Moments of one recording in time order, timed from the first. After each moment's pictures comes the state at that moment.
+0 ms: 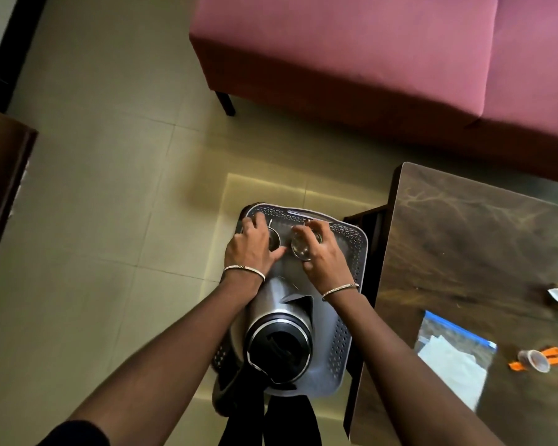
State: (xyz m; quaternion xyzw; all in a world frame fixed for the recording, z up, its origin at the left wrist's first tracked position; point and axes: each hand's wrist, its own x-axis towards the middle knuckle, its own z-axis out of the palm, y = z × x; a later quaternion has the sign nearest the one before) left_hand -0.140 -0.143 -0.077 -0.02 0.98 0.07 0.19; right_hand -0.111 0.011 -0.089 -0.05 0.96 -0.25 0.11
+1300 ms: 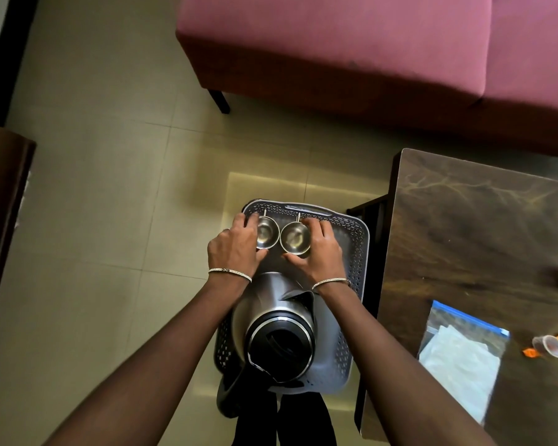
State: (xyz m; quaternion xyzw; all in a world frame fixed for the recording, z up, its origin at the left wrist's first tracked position) left_hand -0.138 -0.166 -0.065 0.04 0.98 0.00 0.18; right_hand -0.108 0.001 -0.116 0.11 0.94 -0.29 0.12
